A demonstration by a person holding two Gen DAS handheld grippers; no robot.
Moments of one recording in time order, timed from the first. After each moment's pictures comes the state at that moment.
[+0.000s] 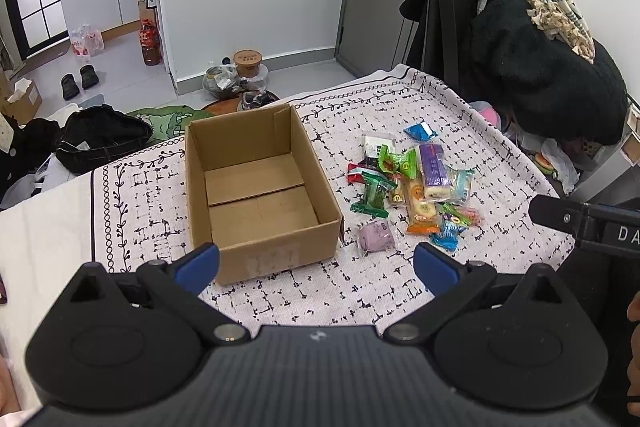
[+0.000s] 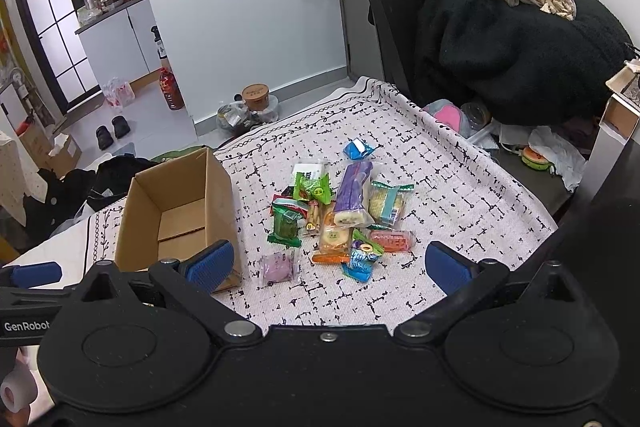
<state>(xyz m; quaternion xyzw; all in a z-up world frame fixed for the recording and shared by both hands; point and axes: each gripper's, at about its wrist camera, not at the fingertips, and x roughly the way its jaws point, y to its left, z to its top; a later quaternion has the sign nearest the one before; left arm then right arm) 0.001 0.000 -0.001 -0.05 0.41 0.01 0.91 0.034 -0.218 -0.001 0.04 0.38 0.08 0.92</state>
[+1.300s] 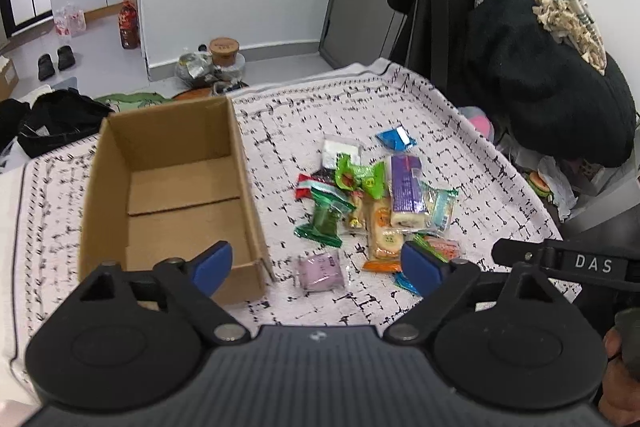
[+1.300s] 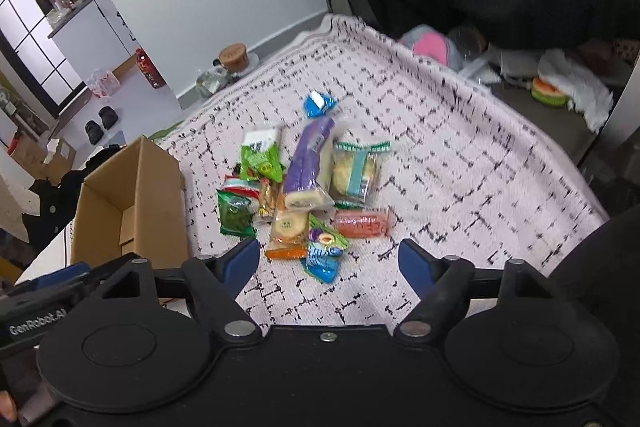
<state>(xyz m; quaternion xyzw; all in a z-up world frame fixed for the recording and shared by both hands) 0.079 -0.052 -0.055 -0.09 0.42 0.00 0.90 0.118 -0.274 -0.072 0.11 0.47 0.08 0.87</state>
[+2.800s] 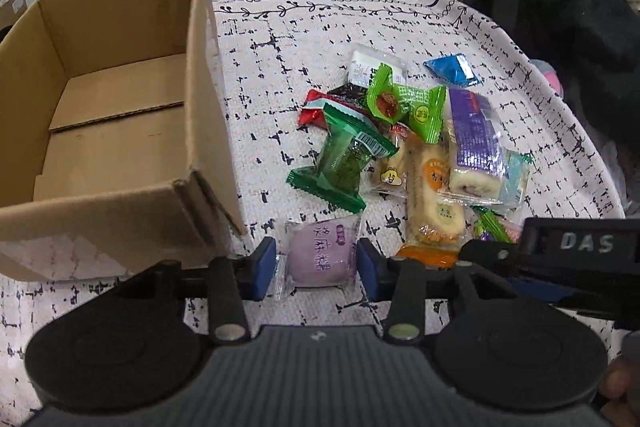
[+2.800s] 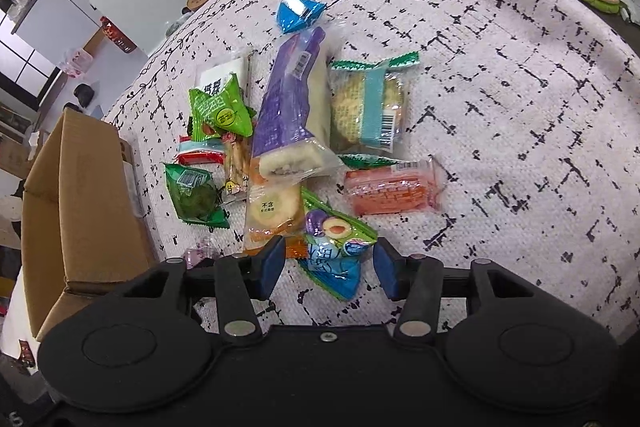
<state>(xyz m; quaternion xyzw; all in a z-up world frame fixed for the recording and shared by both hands) 0.137 -0.062 -0.171 -0.14 0.48 0.04 0.87 0.180 -0.244 -0.165 0.14 0.56 0.06 0.82</state>
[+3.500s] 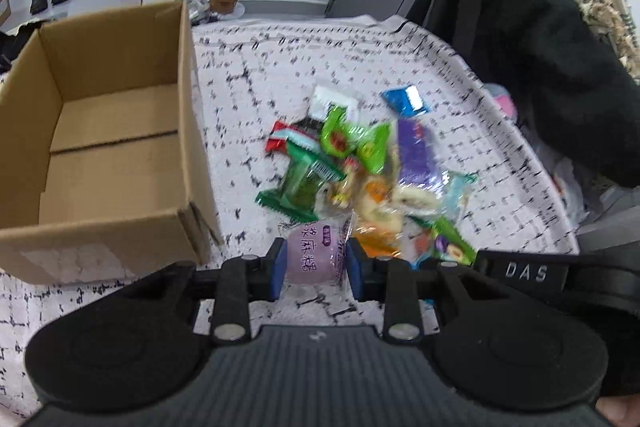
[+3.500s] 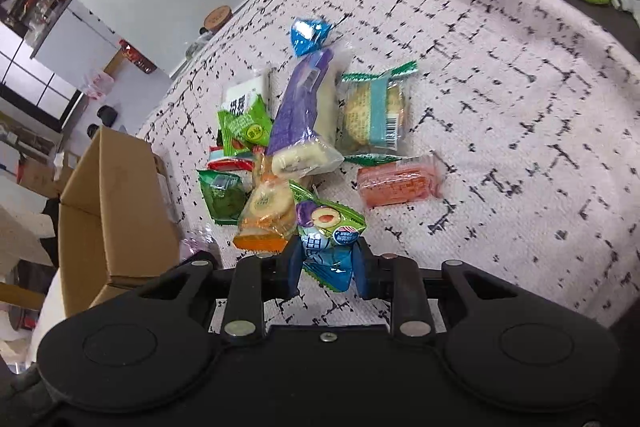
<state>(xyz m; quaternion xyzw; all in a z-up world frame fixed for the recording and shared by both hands) 0.121 -0.065 -0.127 -0.16 0.45 0.00 0.88 0.157 -0.261 -0.137 0.19 0.52 0.07 0.83</state>
